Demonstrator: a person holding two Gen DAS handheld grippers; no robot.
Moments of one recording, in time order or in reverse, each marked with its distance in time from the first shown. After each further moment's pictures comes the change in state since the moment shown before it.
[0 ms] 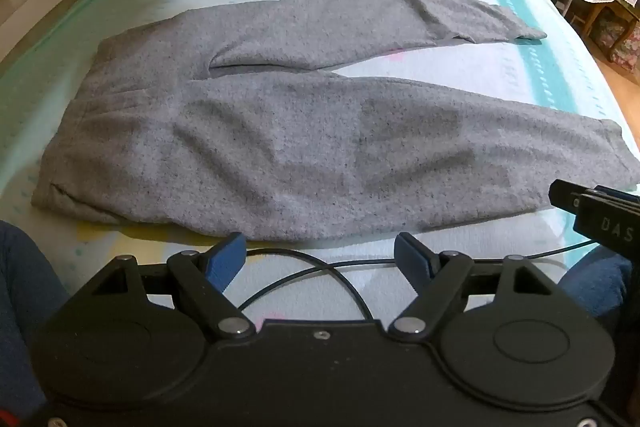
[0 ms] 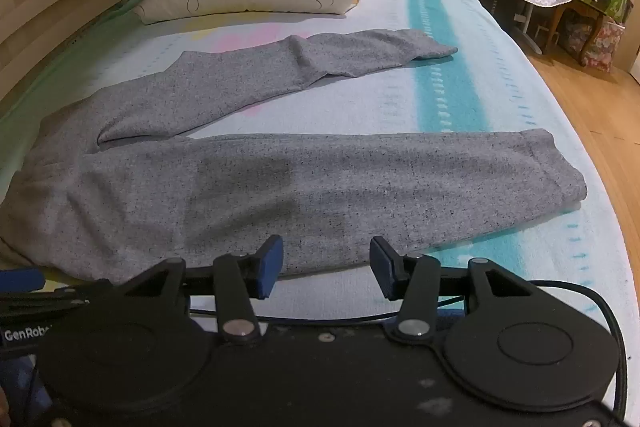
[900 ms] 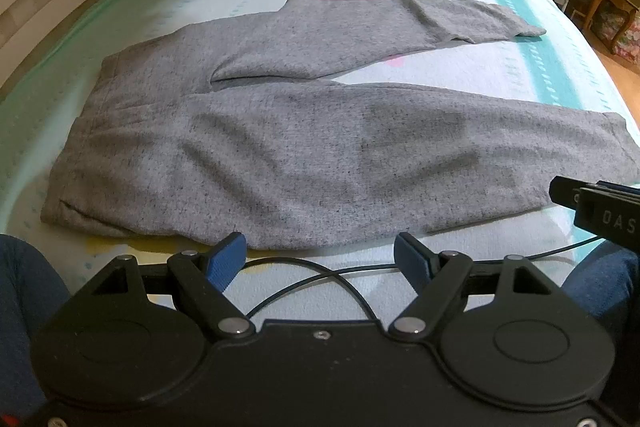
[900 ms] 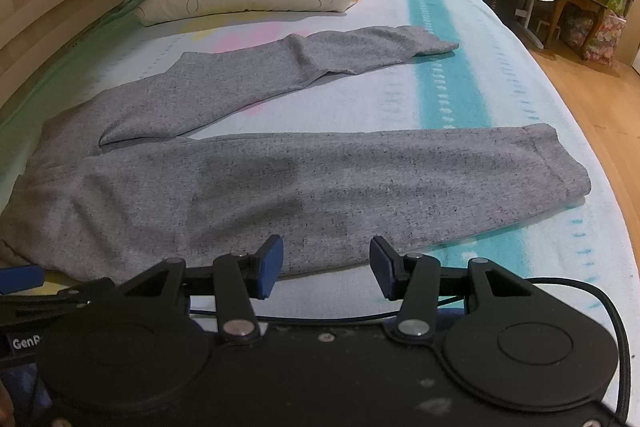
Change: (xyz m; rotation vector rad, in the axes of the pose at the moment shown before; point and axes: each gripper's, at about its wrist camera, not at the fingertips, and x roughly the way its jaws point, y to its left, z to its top) left arm -0.005 -0.002 0.007 0.038 -0.021 0.029; right arm 0.001 -0.002 0.001 0.012 0.006 0.017
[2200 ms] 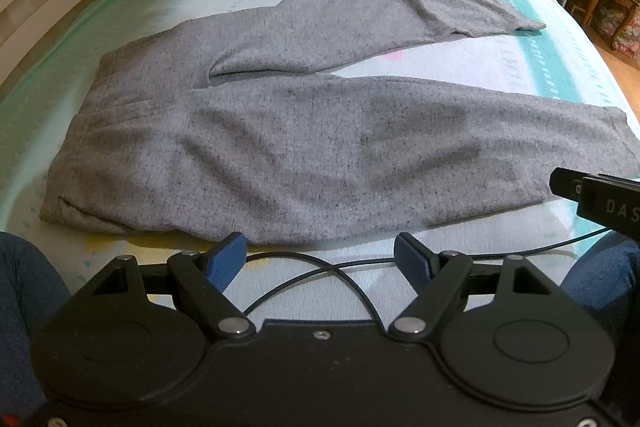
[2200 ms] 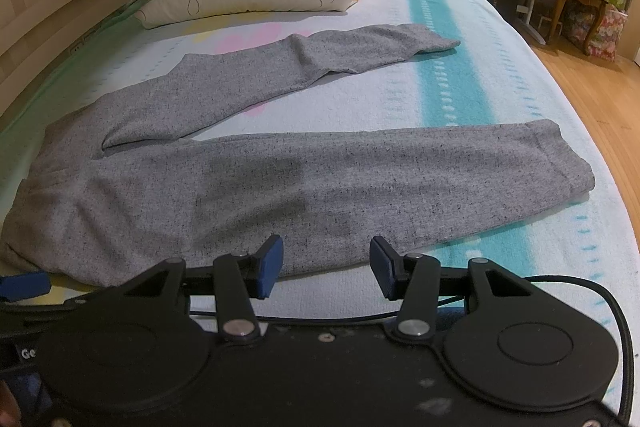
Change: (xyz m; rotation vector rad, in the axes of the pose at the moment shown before) left arm 0.002 -0.006 -0.008 0.006 0.004 0.009; right arm 0.001 0.001 0.001 0.016 0.002 0.013
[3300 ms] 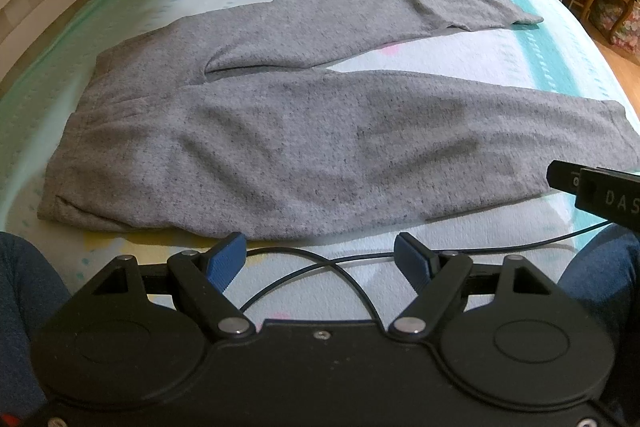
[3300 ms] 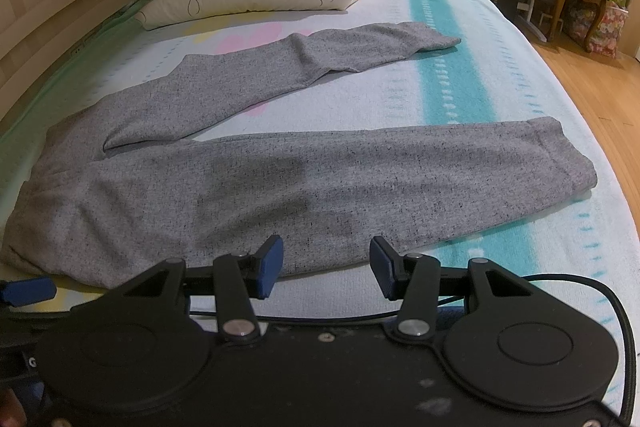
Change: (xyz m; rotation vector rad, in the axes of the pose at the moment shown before) left arm 0.003 -0.003 -0.005 0.007 0.009 -0.002; right arm -0.001 -0.003 -0.001 0.008 0.000 0.010
